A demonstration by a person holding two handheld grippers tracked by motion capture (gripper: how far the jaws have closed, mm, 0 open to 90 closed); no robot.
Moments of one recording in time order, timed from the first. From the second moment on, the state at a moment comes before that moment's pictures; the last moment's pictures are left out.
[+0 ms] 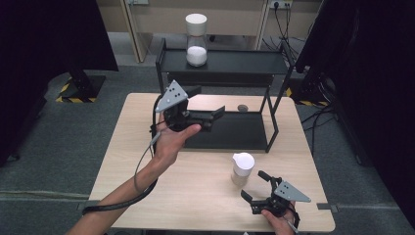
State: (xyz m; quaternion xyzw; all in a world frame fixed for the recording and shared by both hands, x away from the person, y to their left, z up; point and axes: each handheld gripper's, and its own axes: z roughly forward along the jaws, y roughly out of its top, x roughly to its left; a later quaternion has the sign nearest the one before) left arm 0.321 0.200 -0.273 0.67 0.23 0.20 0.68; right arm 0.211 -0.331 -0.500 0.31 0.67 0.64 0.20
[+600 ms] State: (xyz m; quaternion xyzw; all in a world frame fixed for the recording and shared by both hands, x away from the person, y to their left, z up) left arm 0.291 0.210 -0.334 0.67 0.20 0.18 0.69; right arm 0.211 -0.332 -0.501 0.31 0.67 0.64 0.21
